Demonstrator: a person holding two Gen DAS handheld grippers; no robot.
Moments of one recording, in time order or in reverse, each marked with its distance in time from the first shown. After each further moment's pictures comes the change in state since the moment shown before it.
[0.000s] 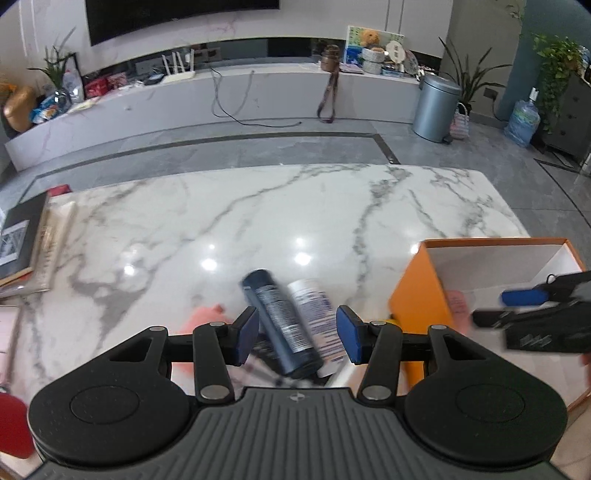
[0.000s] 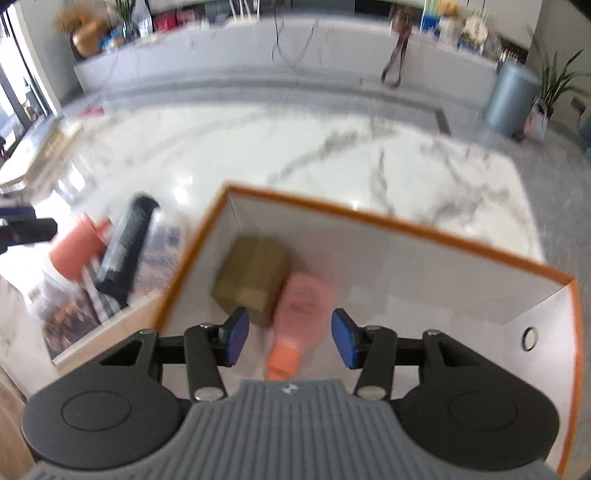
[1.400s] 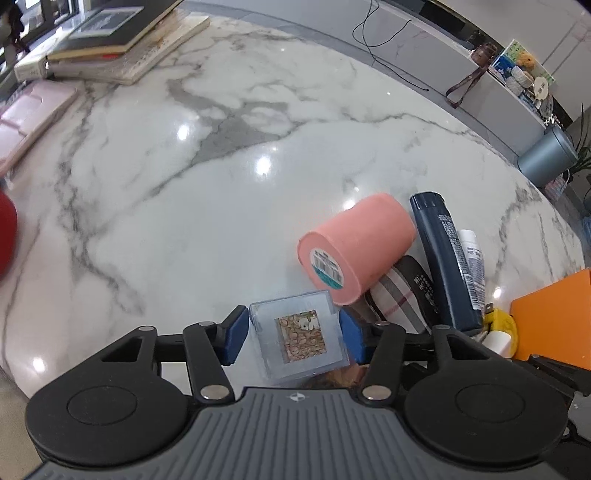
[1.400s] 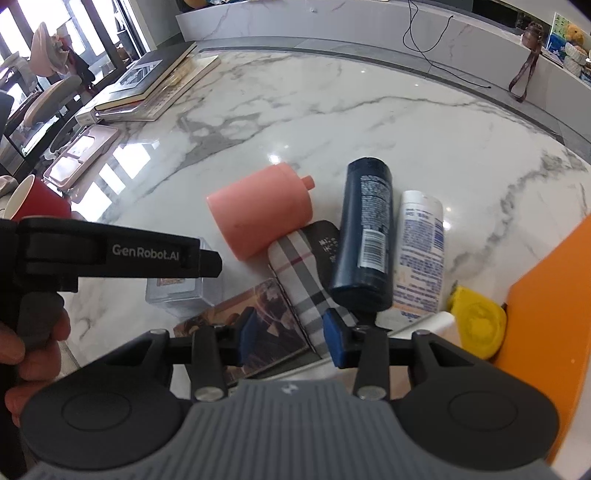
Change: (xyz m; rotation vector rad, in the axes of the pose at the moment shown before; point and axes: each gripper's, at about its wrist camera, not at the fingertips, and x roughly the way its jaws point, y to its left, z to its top) left arm 0.065 0.127 -0.078 -0.509 0.222 0.066; right arm 0.076 0.188 -0.001 -0.207 0.111 0.245
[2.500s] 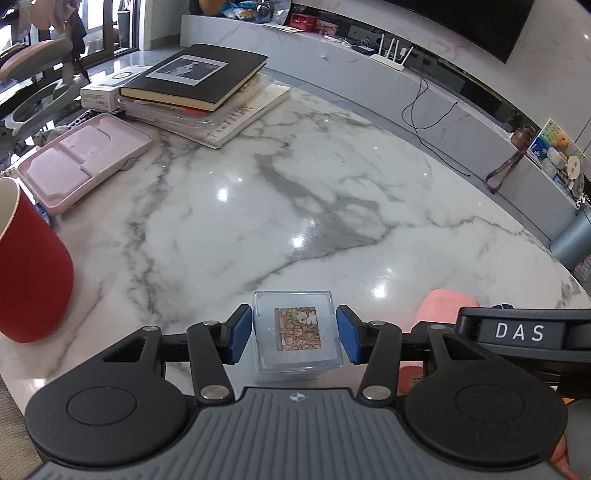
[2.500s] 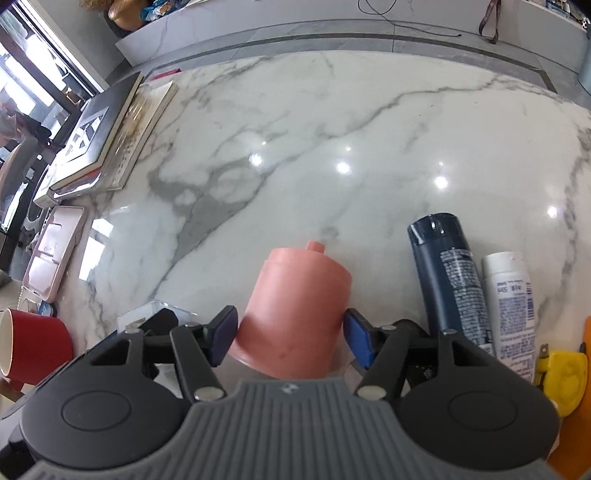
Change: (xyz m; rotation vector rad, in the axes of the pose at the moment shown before) left arm 0.001 0.063 0.022 -0.137 -0.252 0.088; right arm 0.069 0.028 0.095 0.267 0.060 0.011
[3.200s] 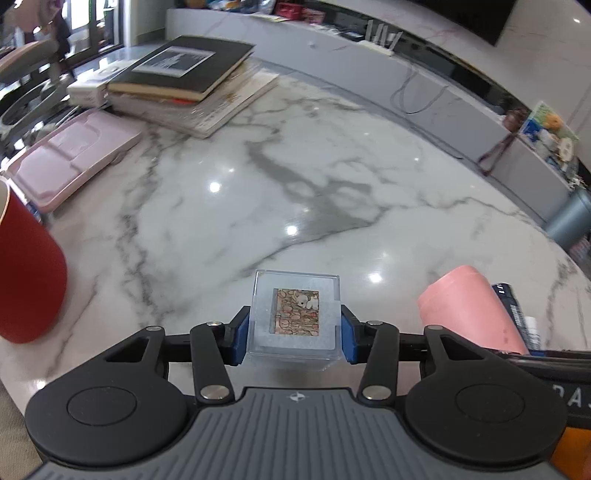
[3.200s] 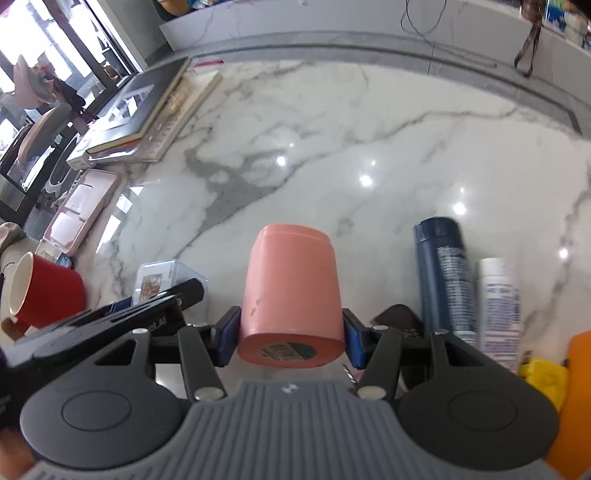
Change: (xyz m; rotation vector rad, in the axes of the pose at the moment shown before) left arm -0.001 -0.003 -0.004 0.057 0.034 -0.034; right arm -0.038 -0.001 -0.025 -0.165 -0.037 0.037
